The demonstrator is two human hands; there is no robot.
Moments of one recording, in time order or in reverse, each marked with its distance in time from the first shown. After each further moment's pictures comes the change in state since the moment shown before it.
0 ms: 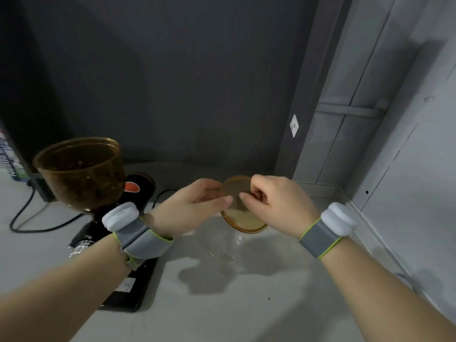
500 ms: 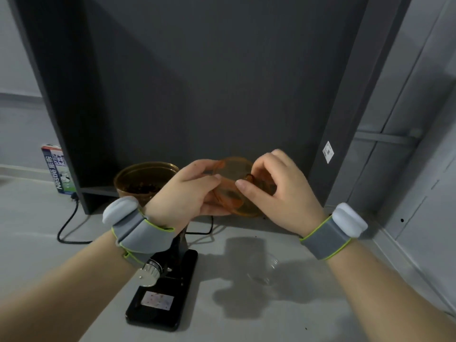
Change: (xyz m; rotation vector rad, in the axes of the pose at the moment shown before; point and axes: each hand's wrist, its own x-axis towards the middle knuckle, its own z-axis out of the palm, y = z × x) left_hand -0.030 0.035 -0.092 -0.463 0.105 0.061; right_hand 0.062 -0.087 -0.004 0.251 0.260 -0.141
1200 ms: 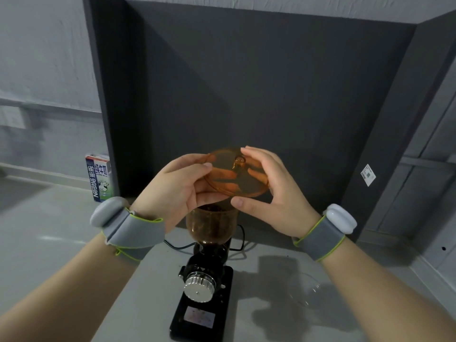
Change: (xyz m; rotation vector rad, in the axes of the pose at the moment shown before) left_hand -0.020 0.040 -0.103 -0.207 0.071 0.114; right_hand 0.045 -0.073 0.064 0.374 -0.192 -0.002
